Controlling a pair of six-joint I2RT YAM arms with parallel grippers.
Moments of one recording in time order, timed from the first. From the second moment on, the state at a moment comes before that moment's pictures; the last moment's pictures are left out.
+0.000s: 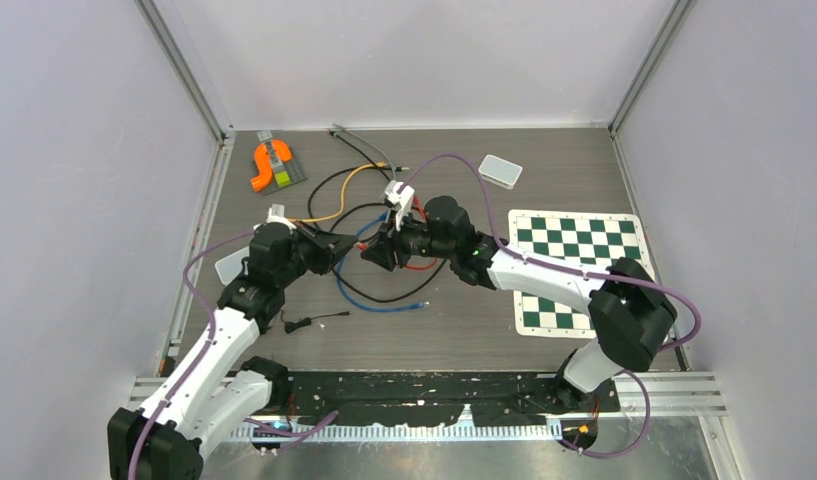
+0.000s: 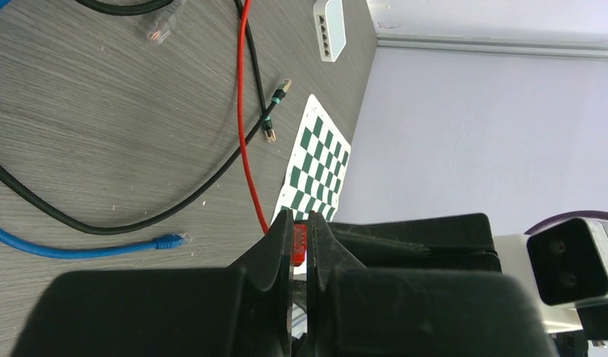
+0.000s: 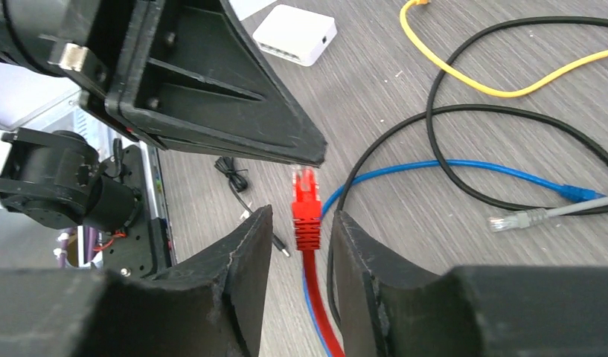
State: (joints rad) left arm -0.33 0.84 0.60 -0.16 0.19 -1.30; right arm 0.86 1.56 1.01 0.30 -0.38 0.19
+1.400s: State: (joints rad) left arm 0.53 1.34 0.97 -0.60 -0.21 -0.66; right arm 0.87 1.08 0.86 0.29 -0.25 0.05
